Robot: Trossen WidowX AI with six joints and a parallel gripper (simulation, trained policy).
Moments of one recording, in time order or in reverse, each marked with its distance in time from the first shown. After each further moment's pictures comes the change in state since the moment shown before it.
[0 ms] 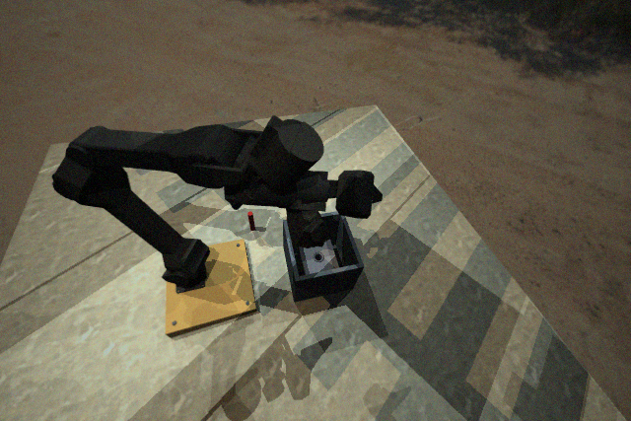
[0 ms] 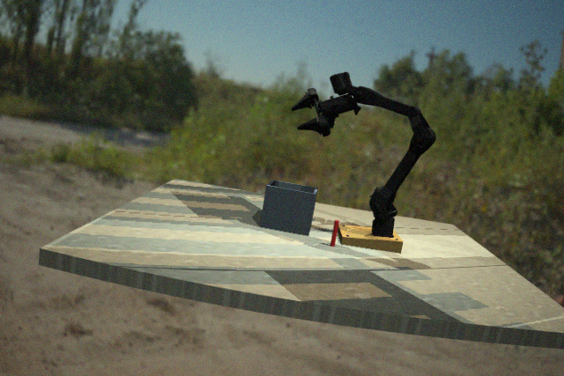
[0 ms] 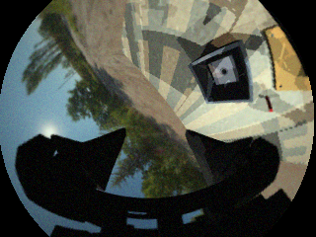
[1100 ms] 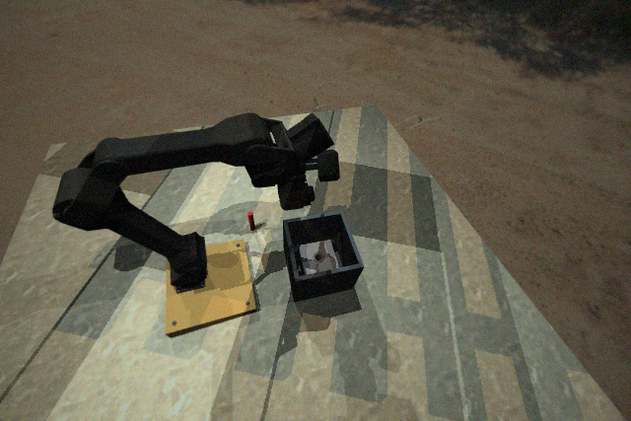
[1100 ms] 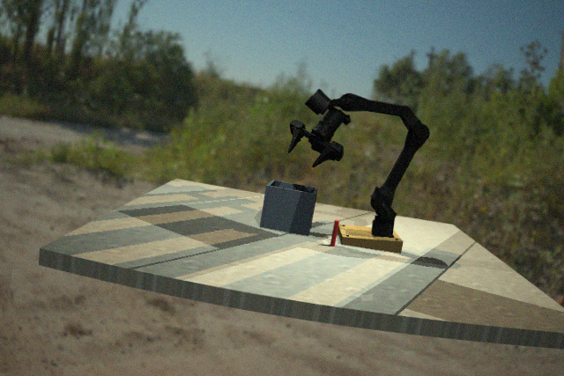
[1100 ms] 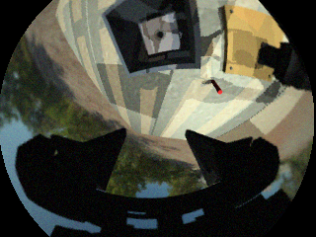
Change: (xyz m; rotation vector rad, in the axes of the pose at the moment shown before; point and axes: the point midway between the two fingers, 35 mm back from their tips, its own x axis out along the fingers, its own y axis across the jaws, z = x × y) arm 0.027 -0.186 -0.042 -0.170 0.053 -0.694
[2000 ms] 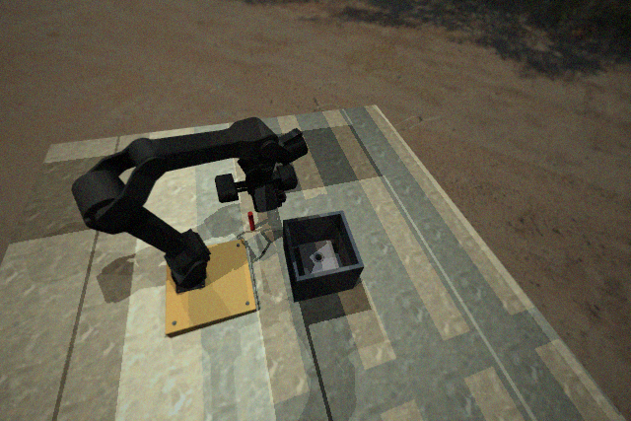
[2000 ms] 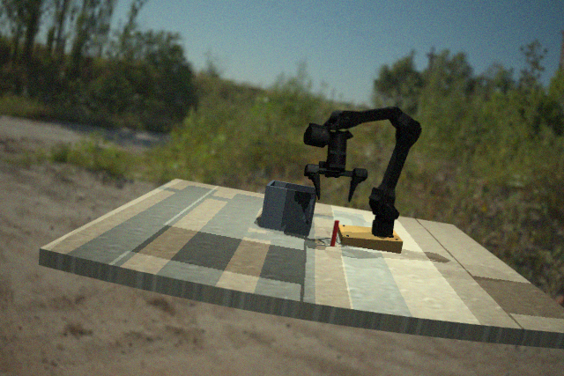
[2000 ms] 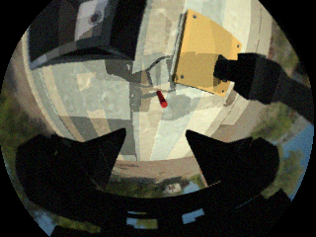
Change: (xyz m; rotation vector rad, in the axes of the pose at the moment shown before) arm 0.050 -0.137 0.025 -0.230 -0.229 -0.560
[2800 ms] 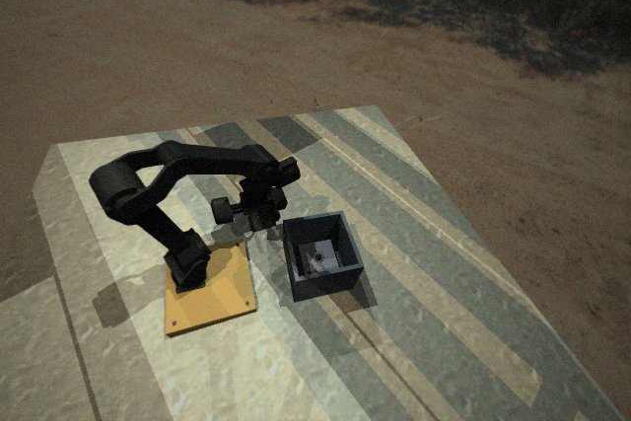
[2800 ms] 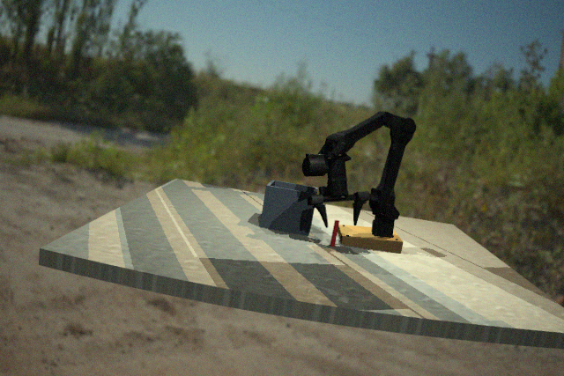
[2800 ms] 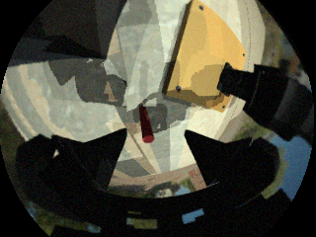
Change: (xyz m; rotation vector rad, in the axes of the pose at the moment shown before) arm 0.073 -0.026 0.031 -0.066 -0.081 -0.158
